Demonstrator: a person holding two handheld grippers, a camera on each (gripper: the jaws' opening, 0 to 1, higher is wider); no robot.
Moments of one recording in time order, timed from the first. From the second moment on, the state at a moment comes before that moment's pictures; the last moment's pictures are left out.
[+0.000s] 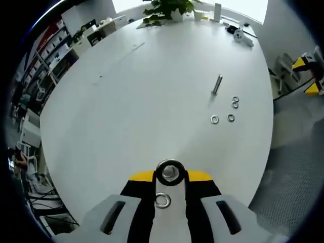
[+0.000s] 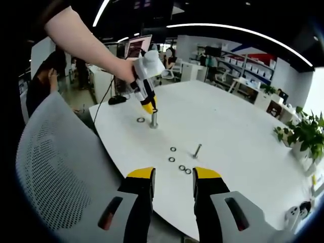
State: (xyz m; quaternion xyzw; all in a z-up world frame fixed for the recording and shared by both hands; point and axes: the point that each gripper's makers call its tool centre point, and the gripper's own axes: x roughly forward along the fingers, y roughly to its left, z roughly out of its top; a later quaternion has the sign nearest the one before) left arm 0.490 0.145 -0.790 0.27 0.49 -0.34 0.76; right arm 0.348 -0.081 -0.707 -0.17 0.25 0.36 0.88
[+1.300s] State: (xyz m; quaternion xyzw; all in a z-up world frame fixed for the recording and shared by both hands) left arm 0.489 0.142 -0.843 0.29 0.54 -0.33 0.72; right arm 0.348 -0.082 -0.709 -0.17 0.26 0.36 0.88
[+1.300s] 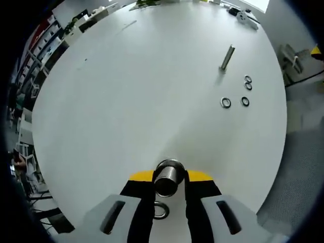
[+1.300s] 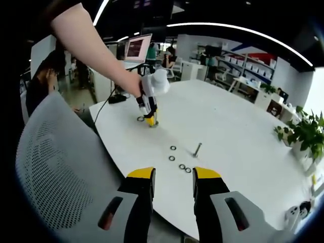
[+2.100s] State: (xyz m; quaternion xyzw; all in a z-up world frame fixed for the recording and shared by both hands) left arm 0.496 0.163 -0.833 0.25 0.52 -0.32 0.75; right arm 0.347 -0.081 -0.710 -0.18 0.26 0.36 0.88
